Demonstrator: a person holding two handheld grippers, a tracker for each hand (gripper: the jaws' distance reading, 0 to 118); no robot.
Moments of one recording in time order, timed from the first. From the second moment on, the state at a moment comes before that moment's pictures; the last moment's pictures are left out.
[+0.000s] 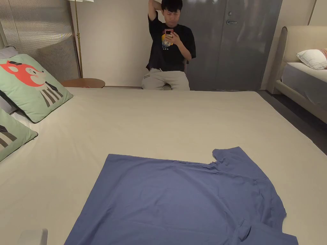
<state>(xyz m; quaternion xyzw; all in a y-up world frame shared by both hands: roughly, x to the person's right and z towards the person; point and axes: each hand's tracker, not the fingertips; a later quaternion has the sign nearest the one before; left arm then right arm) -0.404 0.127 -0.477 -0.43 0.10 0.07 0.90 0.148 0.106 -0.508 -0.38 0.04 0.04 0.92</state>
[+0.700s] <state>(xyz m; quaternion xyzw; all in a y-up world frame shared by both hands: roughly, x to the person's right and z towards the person) -0.361 0.202 -0.450 -0.19 0.09 0.10 0.97 0.106 0.196 -0.485 -0.12 0.01 0.00 0.99</state>
